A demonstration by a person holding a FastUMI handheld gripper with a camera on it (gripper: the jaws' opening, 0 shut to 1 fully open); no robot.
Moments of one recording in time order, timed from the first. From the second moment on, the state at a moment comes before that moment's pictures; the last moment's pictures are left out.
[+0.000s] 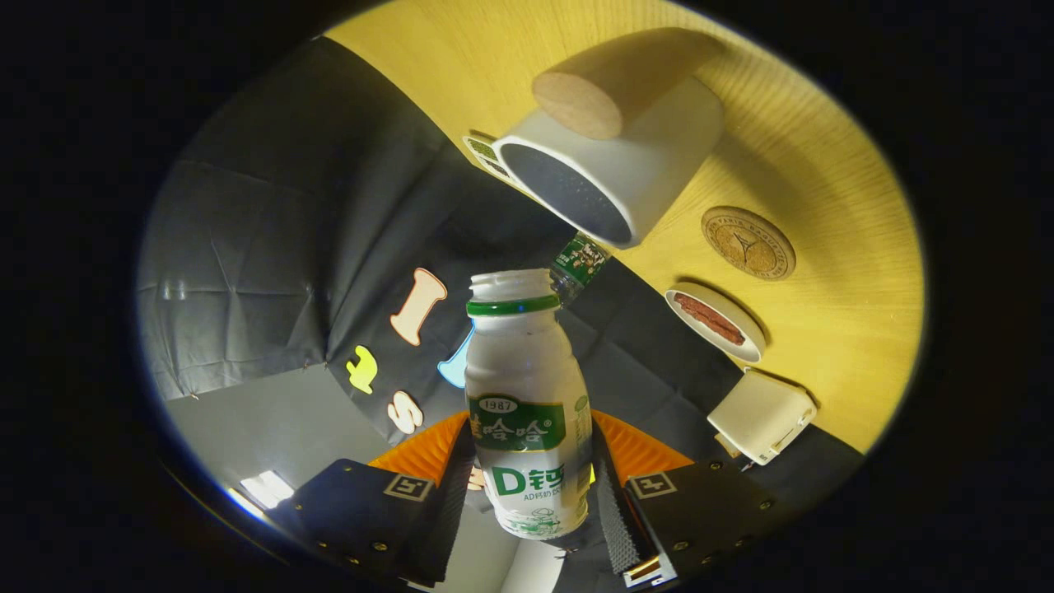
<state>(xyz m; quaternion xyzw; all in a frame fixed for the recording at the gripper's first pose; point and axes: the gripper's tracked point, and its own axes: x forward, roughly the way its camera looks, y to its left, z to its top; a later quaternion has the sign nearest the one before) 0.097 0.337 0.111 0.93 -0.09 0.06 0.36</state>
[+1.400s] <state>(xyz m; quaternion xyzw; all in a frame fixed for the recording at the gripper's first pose) 0.079 0.338 0.090 0.45 -0.01 -0.02 0.89</state>
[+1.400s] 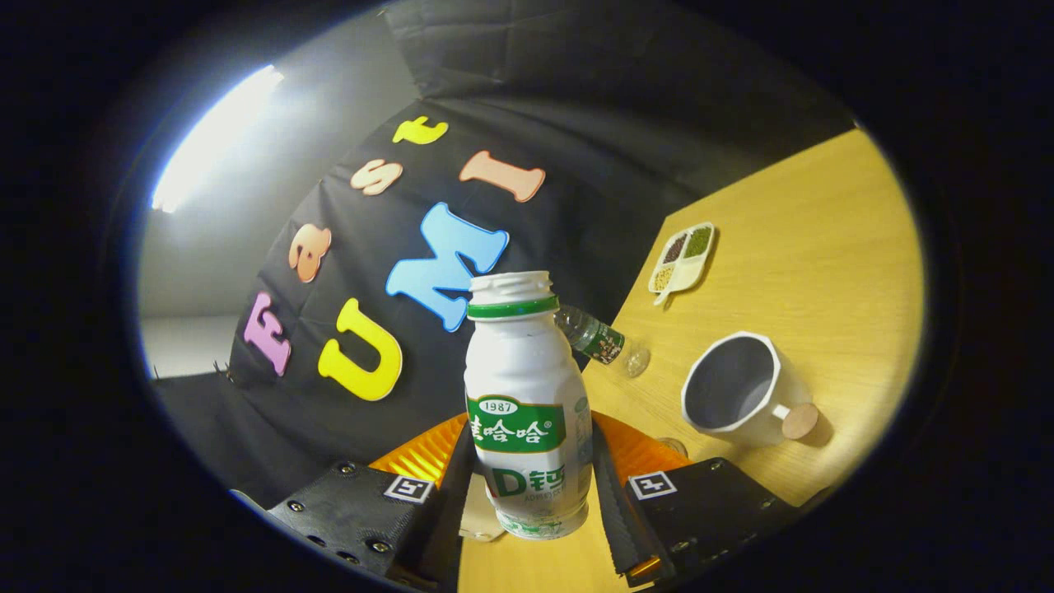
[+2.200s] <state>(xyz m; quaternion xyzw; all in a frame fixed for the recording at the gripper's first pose) 0.158 0.357 0.048 0.06 0.04 -0.04 1.00</state>
